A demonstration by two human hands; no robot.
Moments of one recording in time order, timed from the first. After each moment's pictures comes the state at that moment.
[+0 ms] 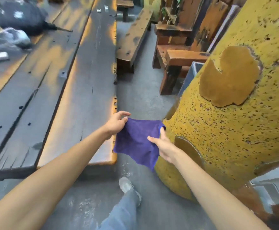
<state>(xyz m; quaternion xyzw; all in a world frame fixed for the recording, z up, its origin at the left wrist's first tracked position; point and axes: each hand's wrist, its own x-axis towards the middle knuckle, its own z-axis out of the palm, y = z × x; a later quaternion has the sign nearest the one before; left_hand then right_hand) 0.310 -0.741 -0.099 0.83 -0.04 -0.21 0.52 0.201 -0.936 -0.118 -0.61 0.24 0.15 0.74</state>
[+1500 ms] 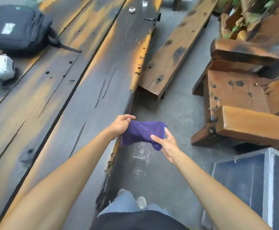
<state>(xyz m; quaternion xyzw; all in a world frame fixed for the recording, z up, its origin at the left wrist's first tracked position) 1.087 -0.853 -0.137 0.80 0.17 -0.21 0.54 1.048 -1.071 -0.194 -0.59 0.22 0.23 0.74</state>
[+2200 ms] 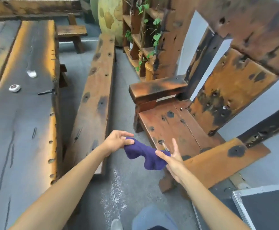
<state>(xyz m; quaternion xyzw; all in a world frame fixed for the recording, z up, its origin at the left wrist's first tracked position) 1.572 -1.141 -0.105 0.74 -0.14 -0.39 0.53 1.392 -1.338 -0.143 -0.55 0.37 -0.04 0.75</state>
